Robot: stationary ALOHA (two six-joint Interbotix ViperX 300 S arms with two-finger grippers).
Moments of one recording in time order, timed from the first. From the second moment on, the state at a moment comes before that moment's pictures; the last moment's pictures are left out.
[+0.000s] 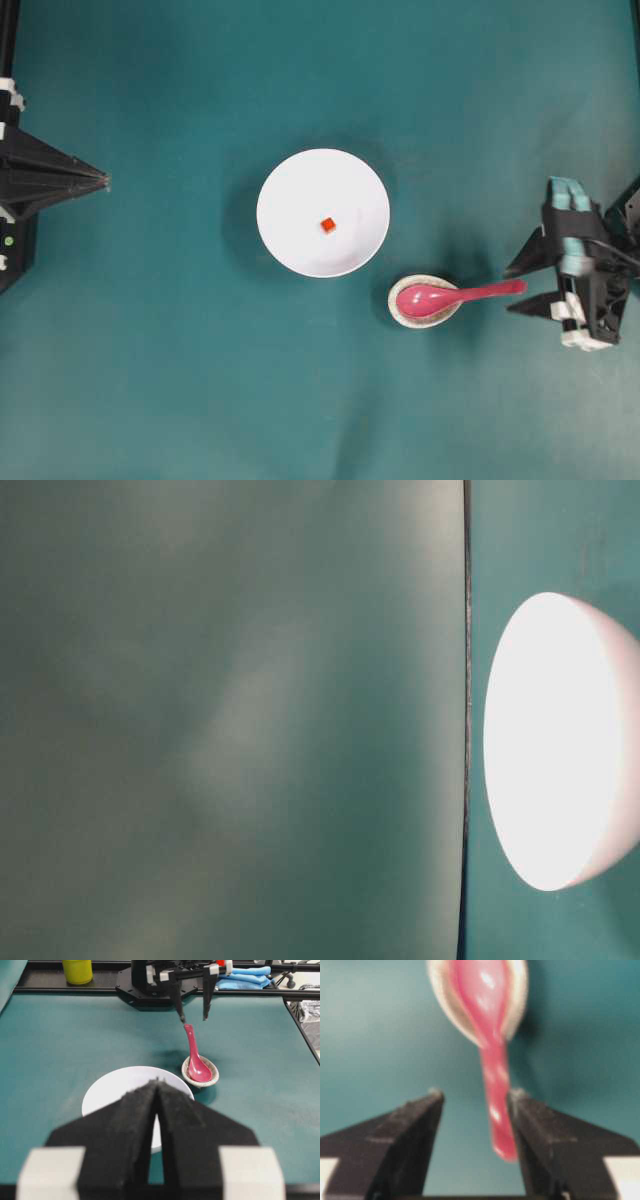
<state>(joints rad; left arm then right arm) 0.00 -1.08 1.14 0.01 -0.02 -0.01 0.29 -0.52 1.21 -0.22 0.03 0.61</state>
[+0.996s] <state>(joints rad) 0.00 -1.08 1.14 0.01 -0.02 -0.01 0.15 -0.30 1.42 -0.10 -0.73 0.33</state>
